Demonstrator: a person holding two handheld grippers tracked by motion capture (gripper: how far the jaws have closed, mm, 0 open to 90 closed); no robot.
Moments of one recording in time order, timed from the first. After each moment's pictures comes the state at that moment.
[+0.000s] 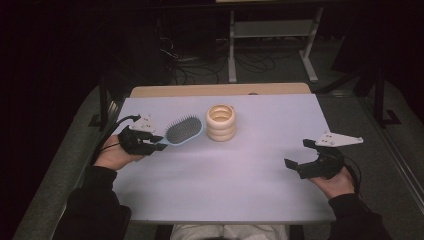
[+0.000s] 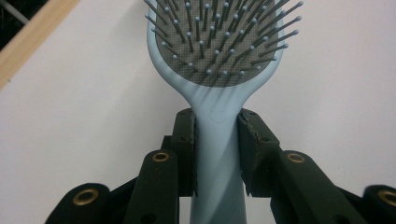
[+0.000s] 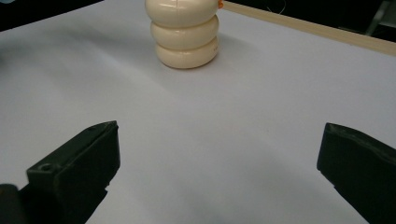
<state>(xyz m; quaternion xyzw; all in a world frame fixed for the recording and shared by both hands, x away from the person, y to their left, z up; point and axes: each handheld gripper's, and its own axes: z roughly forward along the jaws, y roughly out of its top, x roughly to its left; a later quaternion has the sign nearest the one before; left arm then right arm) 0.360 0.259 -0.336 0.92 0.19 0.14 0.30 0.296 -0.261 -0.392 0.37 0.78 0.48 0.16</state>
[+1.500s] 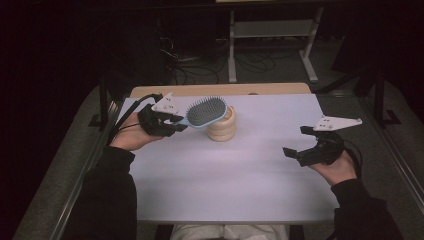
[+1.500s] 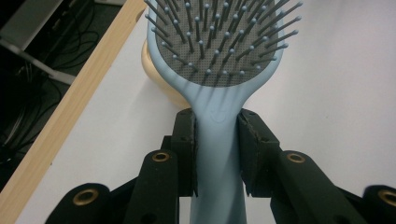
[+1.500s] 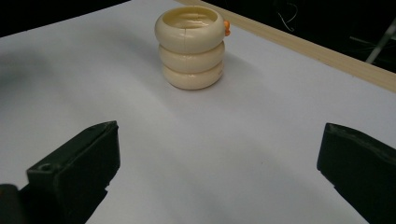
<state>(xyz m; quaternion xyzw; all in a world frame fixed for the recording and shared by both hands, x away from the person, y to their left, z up) 0.374 0.196 -0.285 0.92 0.12 0.19 0.31 0.318 -0.253 -0.354 0.34 0.80 0.47 0.16</state>
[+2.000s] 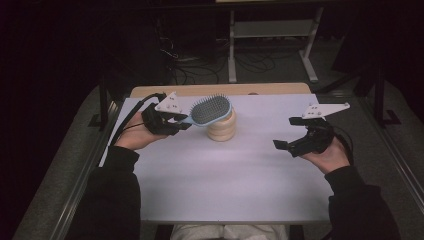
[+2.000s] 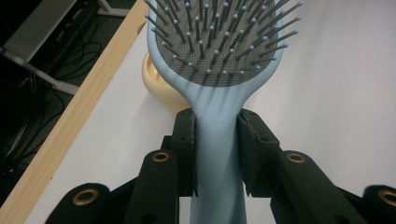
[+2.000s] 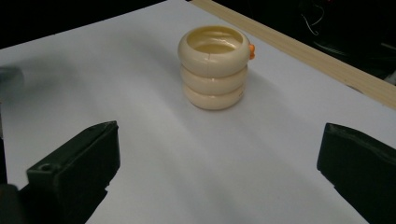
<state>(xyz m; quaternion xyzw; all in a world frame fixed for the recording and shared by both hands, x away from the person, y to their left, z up) 0.377 0.186 -0.288 0.92 0.11 0.20 0.33 0.338 -0.226 -0.328 0.30 0.82 0.47 0.13</state>
